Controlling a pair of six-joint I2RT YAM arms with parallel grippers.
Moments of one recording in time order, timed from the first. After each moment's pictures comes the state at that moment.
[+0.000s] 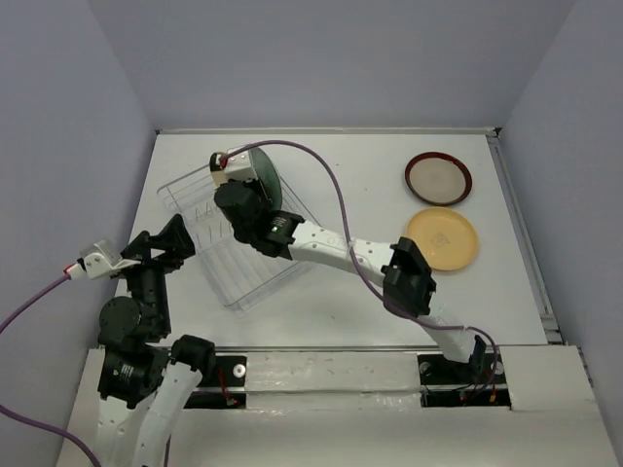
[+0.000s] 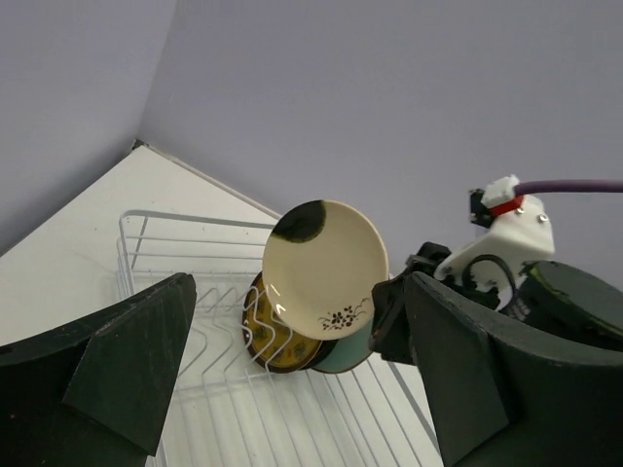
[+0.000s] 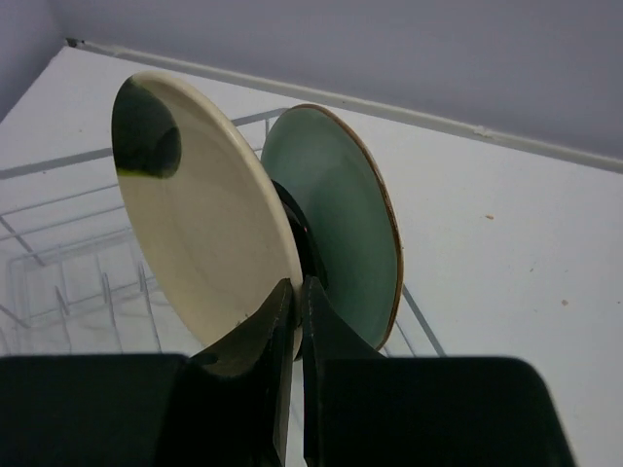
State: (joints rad) left arm -0.30 0.19 0.70 -0.28 -0.50 -0.44; right arm 1.12 2.24 2.12 -0.10 1.00 0.10
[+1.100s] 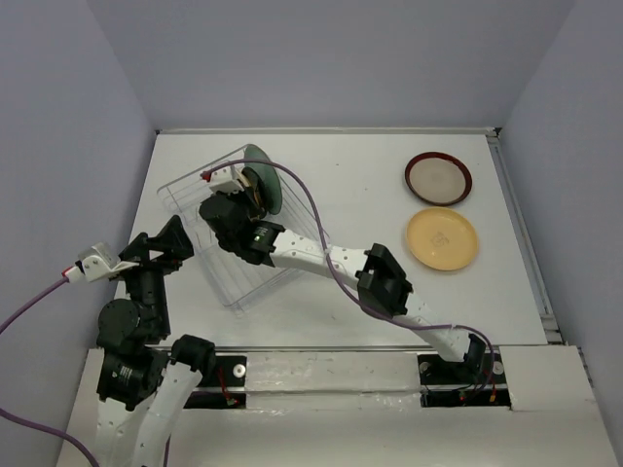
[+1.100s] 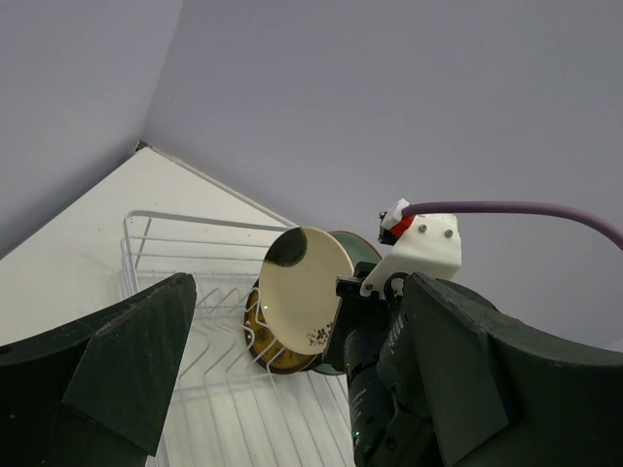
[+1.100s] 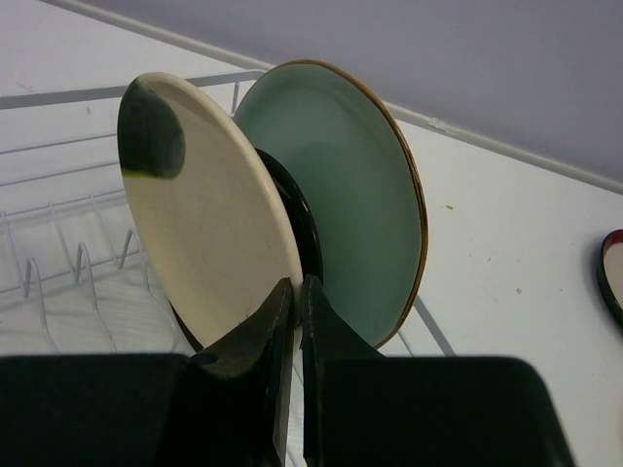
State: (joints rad) left arm -0.31 0.18 0.70 -0.29 -0.52 -0.44; right arm 1.15 2.49 2.35 -0.11 1.15 -0.08
